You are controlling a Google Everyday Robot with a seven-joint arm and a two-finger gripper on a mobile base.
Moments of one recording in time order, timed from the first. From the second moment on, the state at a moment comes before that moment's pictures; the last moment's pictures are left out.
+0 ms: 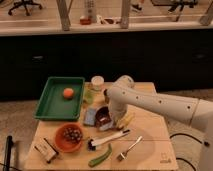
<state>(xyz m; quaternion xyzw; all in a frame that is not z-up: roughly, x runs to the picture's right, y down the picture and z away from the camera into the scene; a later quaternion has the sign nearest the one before) 0.071 0.171 0.789 -0.32 -0.16 -0.35 0.86</state>
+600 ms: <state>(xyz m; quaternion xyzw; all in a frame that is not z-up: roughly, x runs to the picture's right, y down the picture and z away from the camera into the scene) 0.079 0.129 0.819 -0.30 -0.14 -0.33 0.88</state>
